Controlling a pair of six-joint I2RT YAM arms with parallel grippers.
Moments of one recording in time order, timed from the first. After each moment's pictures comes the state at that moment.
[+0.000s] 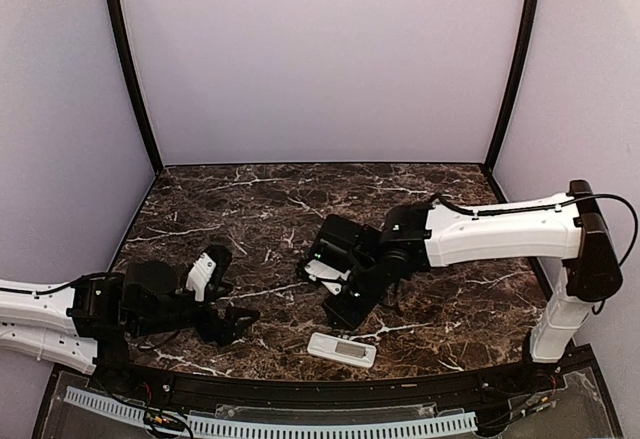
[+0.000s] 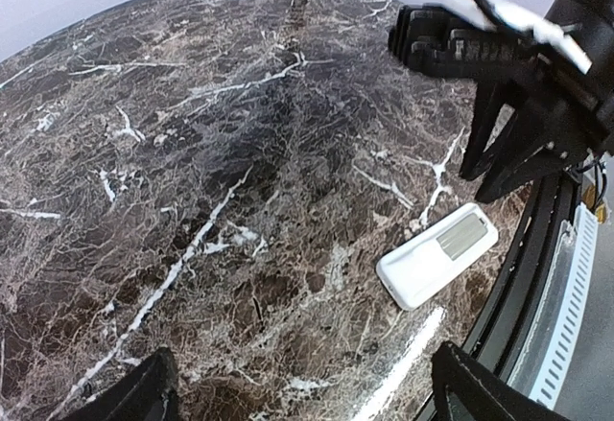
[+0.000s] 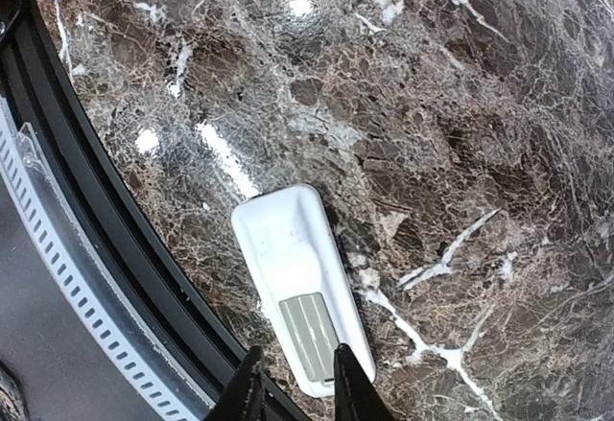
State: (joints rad) left arm -1.22 0.76 0.41 -0.18 -0.28 -0.35; right arm 1.24 1.76 1.39 -0.87 -0.07 0.27
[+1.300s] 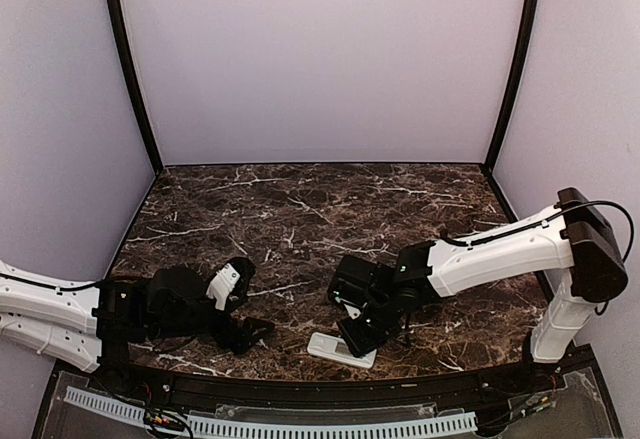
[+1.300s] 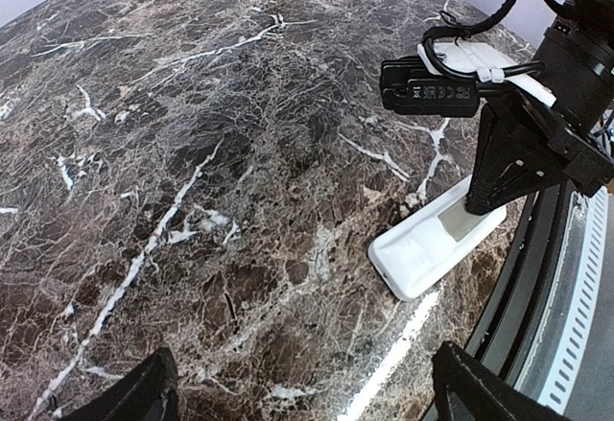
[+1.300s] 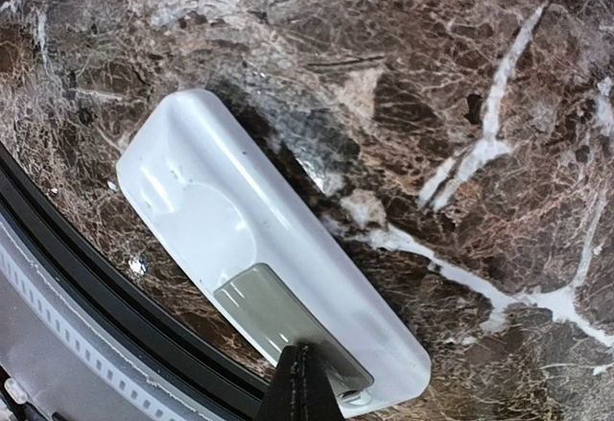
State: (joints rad) left arm -1.22 0.96 0.41 -0.06 -0.22 -0.34; right arm 1.25 1.73 1.09 -0.66 -0.14 0.69
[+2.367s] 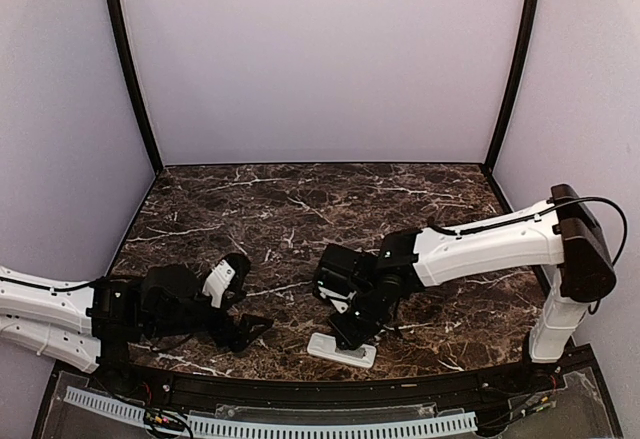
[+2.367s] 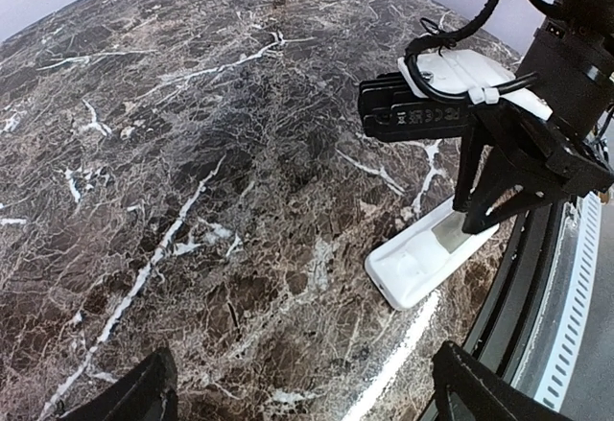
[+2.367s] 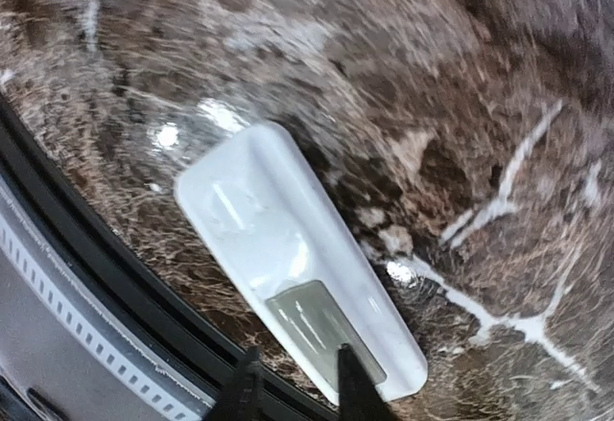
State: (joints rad) left arm -1.22 0.93 0.41 -0.07 -0.23 -0.33; right arm 1.25 1.79 1.22 -0.77 -0.13 0.58
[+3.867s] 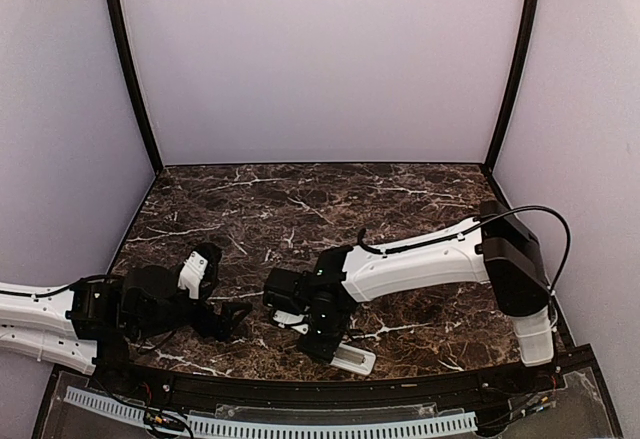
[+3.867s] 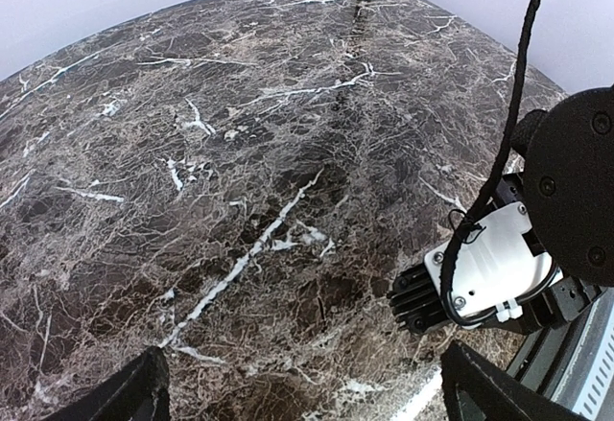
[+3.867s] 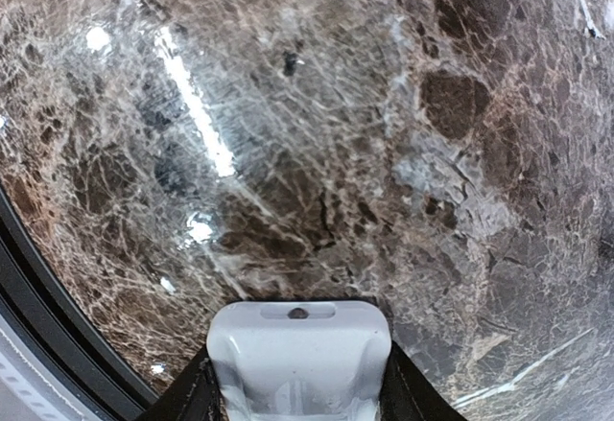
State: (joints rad) left arm -1.22 0.74 0.38 -0.22 -0.43 -0.40; right arm 1.32 2.13 1.60 -0.96 -0.01 0.13
